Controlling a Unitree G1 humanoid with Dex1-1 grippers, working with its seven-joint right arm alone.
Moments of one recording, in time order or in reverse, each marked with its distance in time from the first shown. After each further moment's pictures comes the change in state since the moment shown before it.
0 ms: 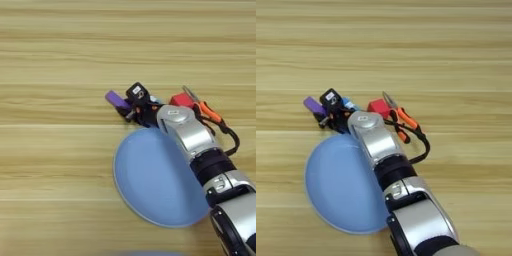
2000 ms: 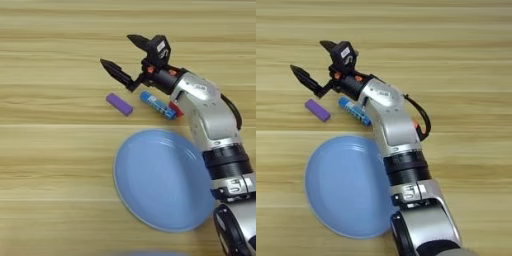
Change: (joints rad) arm 0.024 -0.013 -0.173 -0.414 0.274 -0.142 0.141
